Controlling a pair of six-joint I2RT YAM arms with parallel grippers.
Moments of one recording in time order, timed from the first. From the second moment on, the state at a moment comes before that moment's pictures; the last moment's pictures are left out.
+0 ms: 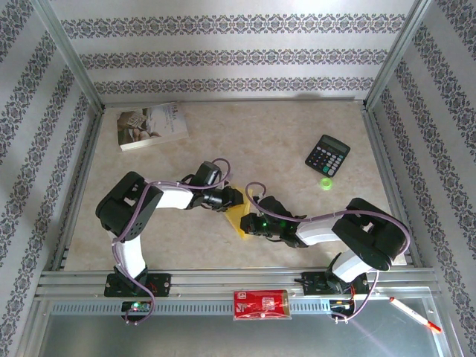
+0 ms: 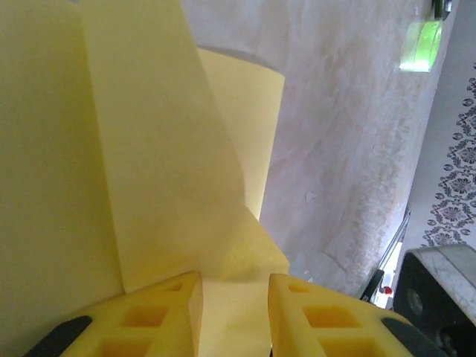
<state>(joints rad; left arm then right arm) -0.57 1.84 0.83 0.16 0.63 -0.91 0.84 1.55 0.39 0.44 -0.22 0.97</state>
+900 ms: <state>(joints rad) -0.55 1.83 0.87 0.11 0.63 -0.92 0.78 1.55 0.39 0.42 -0.35 0.83</state>
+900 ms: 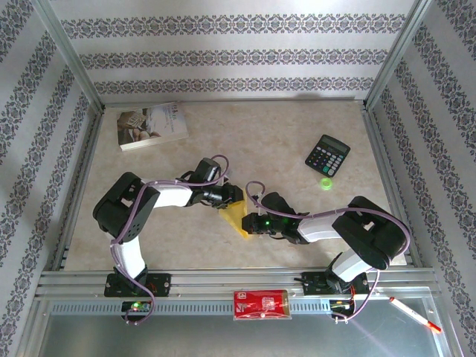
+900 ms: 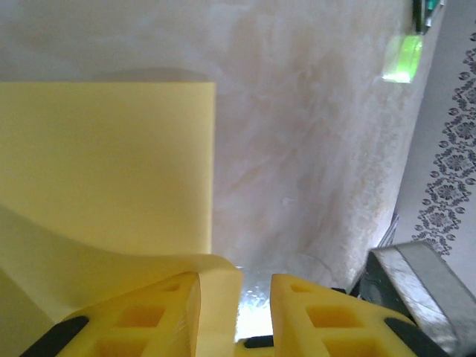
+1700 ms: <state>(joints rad) -0.53 1.86 0.85 0.15 0.65 -0.89 0.73 1.49 0.40 0.32 -0.38 0.87</state>
